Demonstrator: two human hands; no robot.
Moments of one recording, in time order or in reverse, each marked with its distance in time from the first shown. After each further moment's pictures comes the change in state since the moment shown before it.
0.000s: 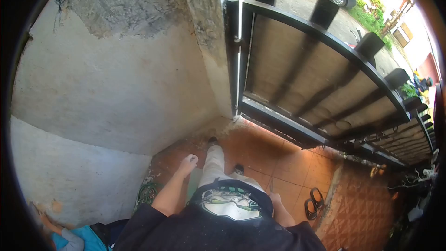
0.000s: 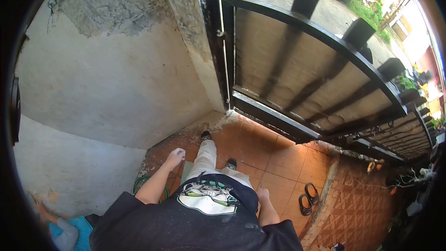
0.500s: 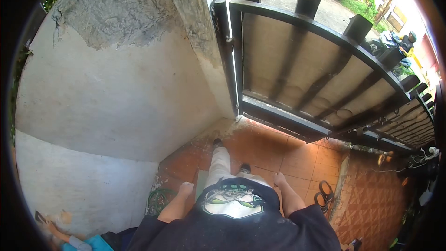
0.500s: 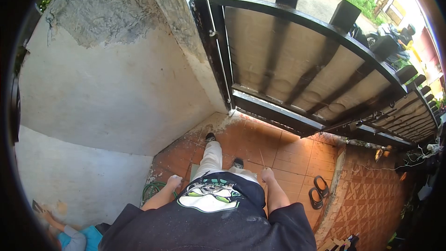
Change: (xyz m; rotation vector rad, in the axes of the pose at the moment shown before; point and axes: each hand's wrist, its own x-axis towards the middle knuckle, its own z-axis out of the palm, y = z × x) left_hand -0.065 -0.106 -0.014 0.271 0.145 -0.395; right_hand 0.059 -0.077 -0.054 0.448 0.025 0.121
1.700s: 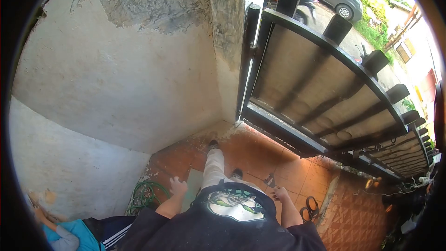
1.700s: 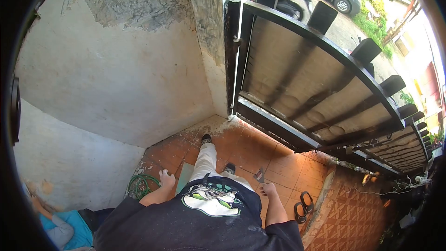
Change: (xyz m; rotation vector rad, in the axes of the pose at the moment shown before) left_hand -0.034 0.028 0.000 0.041 0.322 -0.117; right_hand -0.056 -0.019 -0.045 0.160 0.014 0.230
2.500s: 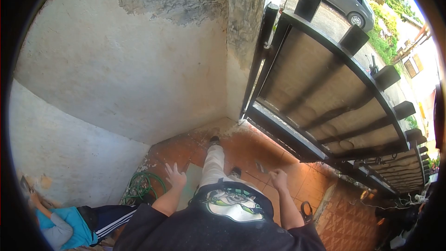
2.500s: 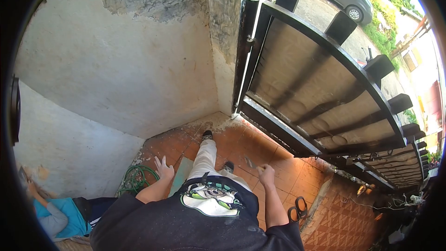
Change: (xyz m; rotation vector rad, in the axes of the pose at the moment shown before) left_hand -0.006 0.026 -0.013 0.033 0.127 0.077; right_hand -0.029 -0.106 0.010 -0.331 0.344 -0.736
